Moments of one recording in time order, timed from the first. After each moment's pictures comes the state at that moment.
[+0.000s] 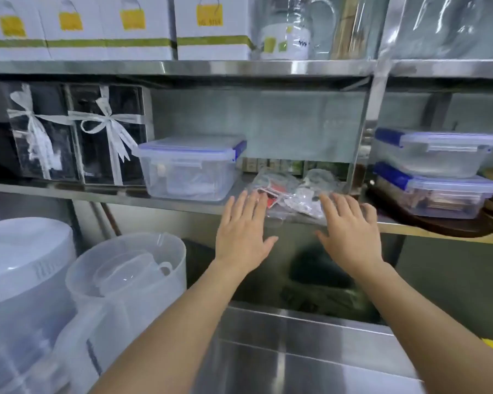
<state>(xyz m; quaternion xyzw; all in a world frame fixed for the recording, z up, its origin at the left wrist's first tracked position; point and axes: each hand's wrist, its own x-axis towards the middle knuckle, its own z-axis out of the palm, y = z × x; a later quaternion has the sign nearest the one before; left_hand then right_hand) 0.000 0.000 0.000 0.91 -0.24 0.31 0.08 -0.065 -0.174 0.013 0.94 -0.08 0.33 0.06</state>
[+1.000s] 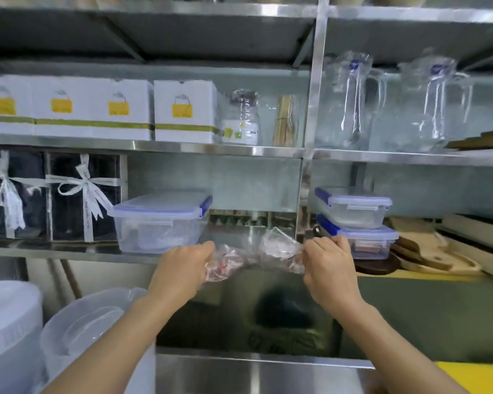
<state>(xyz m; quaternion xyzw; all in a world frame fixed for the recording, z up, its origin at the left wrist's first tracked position) -0.060 0.056 0.080 0.90 -0.31 0.28 0.12 -0.152 -0.168 0.078 0.86 0.01 0.51 0.01</state>
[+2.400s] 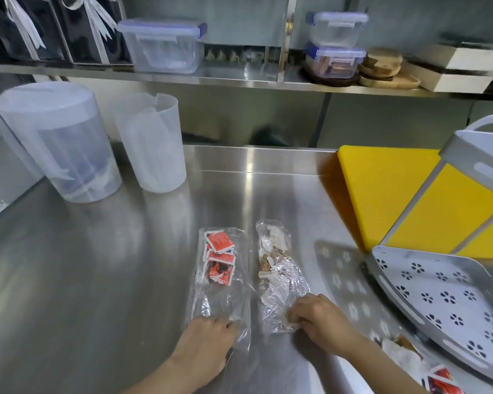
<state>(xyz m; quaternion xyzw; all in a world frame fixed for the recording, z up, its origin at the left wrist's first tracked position) -0.474 0.186 -0.182 0.87 -0.48 -0.04 -0.03 -0.537 -0.055 -0.202 0.98 0.02 -0.07 -0.18</state>
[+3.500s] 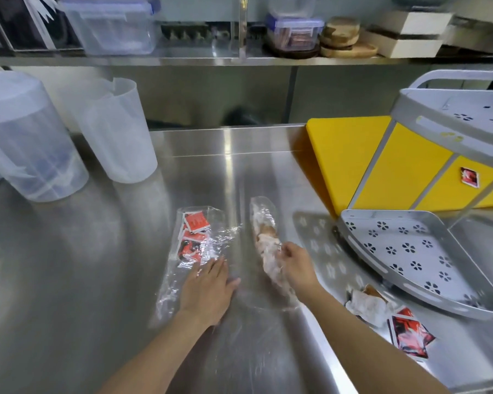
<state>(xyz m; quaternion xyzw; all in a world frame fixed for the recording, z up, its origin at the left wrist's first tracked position) -0.454 0.146 -0.207 0.94 -0.35 -0.07 -0.01 -0.525 -0.027 -0.177 0.75 -0.35 0.10 -0.55</state>
